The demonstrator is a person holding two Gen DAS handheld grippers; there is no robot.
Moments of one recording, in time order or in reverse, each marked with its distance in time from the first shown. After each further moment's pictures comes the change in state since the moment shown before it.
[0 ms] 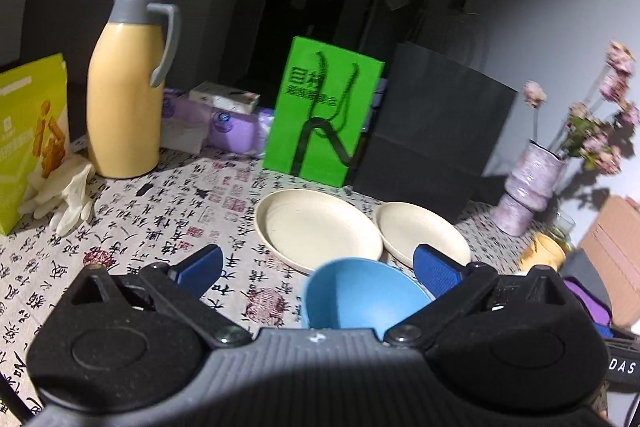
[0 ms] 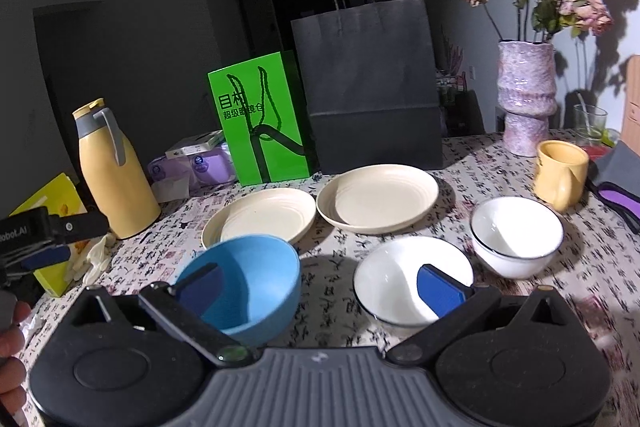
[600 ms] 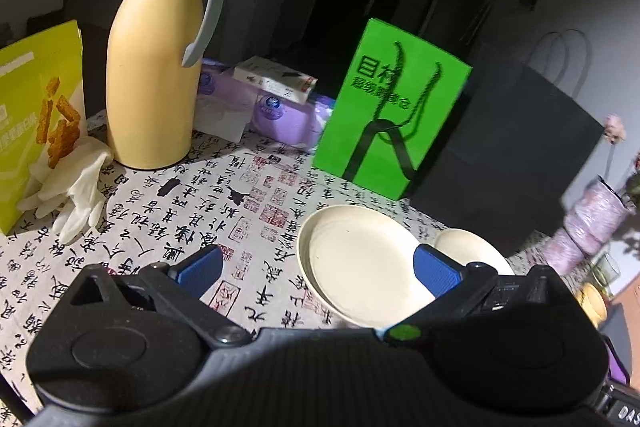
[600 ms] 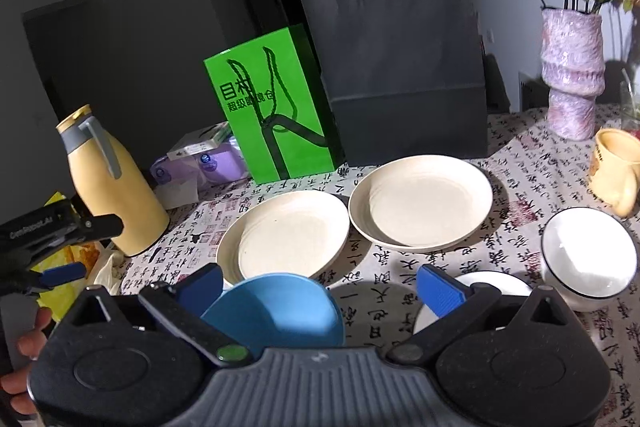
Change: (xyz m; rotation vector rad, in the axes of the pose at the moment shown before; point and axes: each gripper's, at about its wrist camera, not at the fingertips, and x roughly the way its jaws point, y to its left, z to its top) left arm 0.087 0.032 0.063 -0.133 0.107 0.134; right arm 0.087 0.018 0.053 0.077 0.114 0.052
